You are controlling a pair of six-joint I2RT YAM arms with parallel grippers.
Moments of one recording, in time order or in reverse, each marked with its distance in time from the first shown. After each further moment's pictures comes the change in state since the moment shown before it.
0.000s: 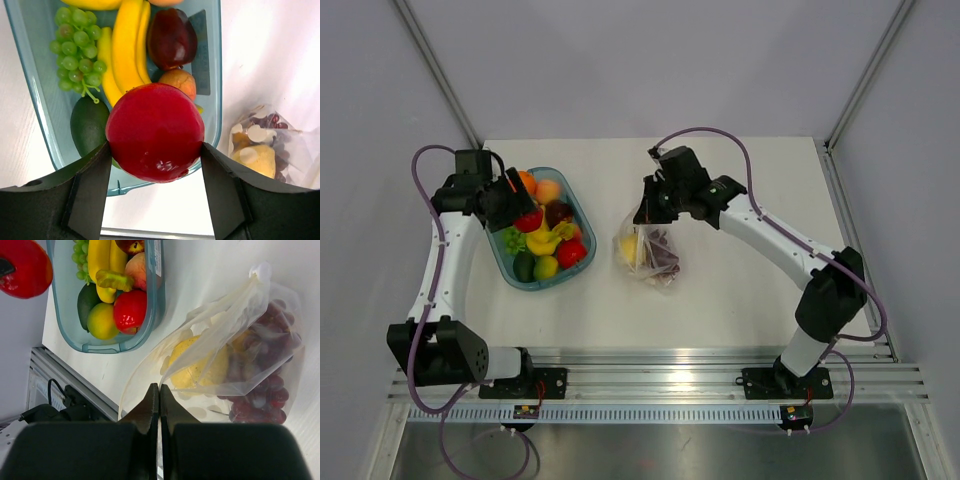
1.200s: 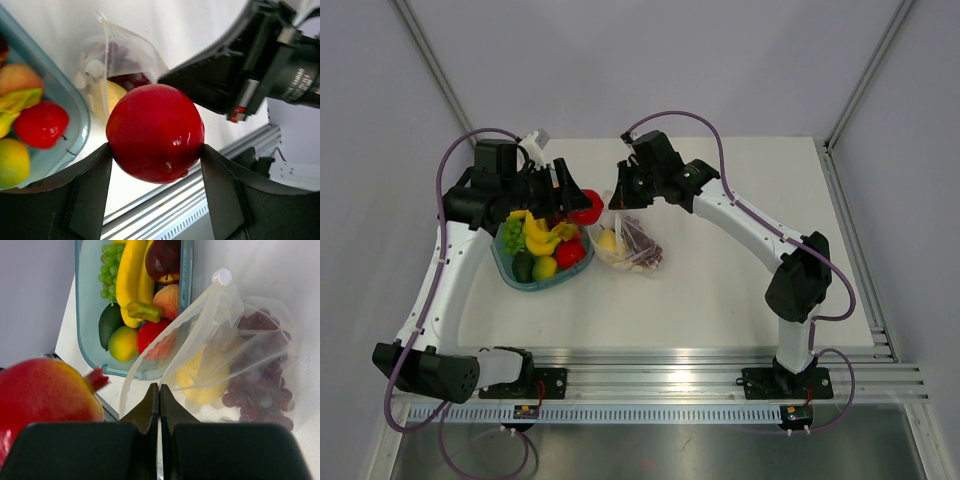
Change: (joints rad) left arm -0.257 -0.078 0.121 -0.005 0.389 0.035; right arm 0.049 0.218 0.316 -0.043 -0.001 -0.016
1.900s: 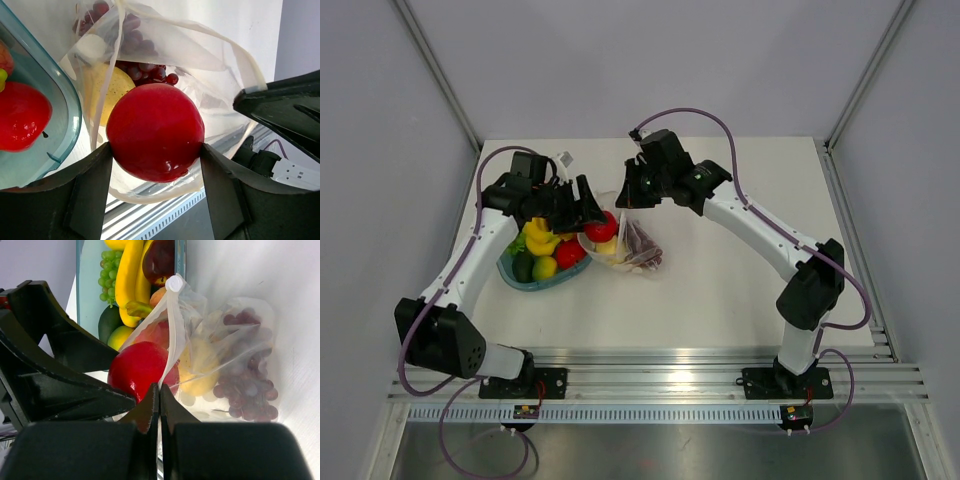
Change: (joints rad) left arm -0.045 0.124 -0.174 0.125 0.037 -0.072; right arm 0.000 -0.080 -0.043 -0.019 0.047 -0.001
